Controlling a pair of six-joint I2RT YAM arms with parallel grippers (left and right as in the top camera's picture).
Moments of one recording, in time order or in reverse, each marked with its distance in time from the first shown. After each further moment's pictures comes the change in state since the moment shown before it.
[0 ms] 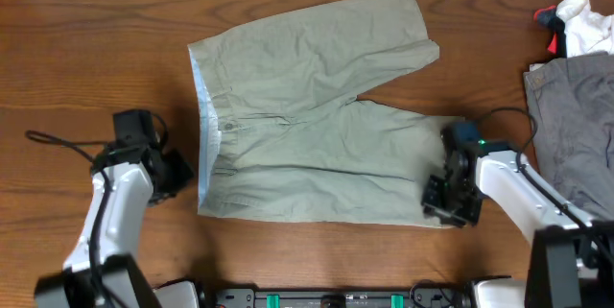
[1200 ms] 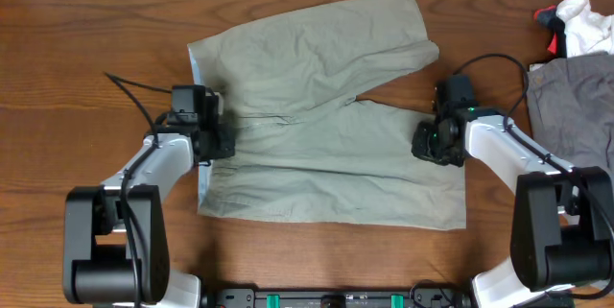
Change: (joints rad) left arm -0.238 0.281 0.055 0.344 0.047 0.228; right arm -0.016 0.235 0.188 0.346 0.069 -0.092
